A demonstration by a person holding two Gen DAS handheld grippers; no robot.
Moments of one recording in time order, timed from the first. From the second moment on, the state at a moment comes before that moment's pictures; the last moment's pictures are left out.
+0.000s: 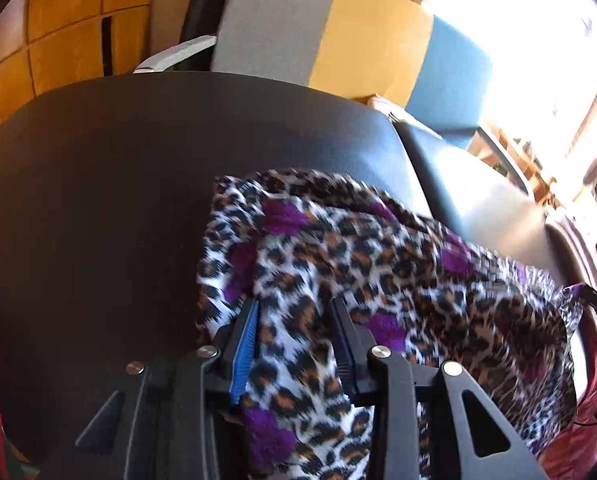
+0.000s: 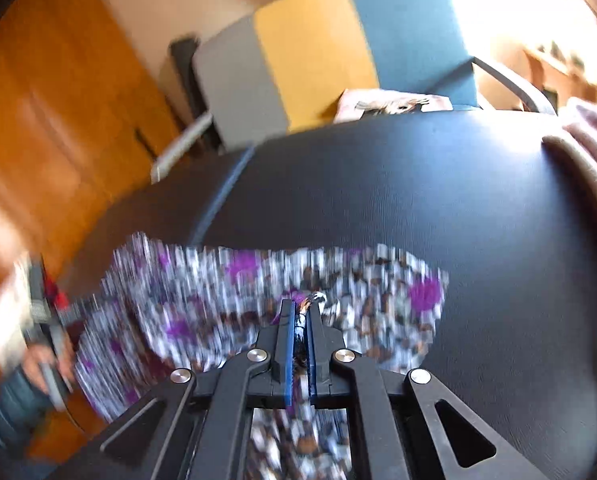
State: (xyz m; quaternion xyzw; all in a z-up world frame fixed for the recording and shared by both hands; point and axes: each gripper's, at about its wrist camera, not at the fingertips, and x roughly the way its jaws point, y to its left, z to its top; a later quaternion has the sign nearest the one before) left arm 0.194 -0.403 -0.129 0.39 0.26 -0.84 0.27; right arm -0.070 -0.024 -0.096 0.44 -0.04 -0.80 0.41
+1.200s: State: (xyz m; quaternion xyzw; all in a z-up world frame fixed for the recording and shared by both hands) left arm 0.168 -0.464 -0.122 0.37 0.31 -0.84 0.27; right arm -0.064 -0.035 -0.127 0.40 0.09 -0.83 0.38
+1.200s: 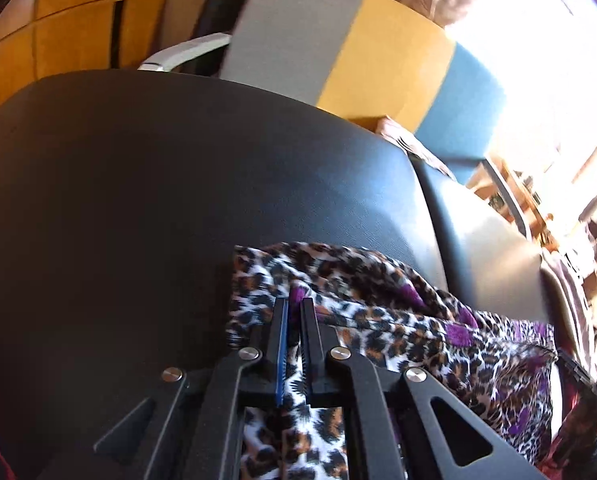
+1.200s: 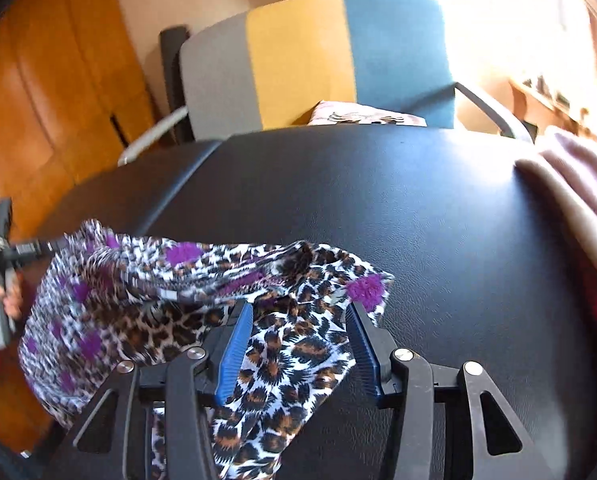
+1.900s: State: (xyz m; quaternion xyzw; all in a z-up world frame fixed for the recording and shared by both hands) left arm 0.145 -0.455 -0.142 0.41 0.28 -0.84 0.22; right arm -0.107 -0.058 -0.128 0.43 -0.03 -0.80 0.41
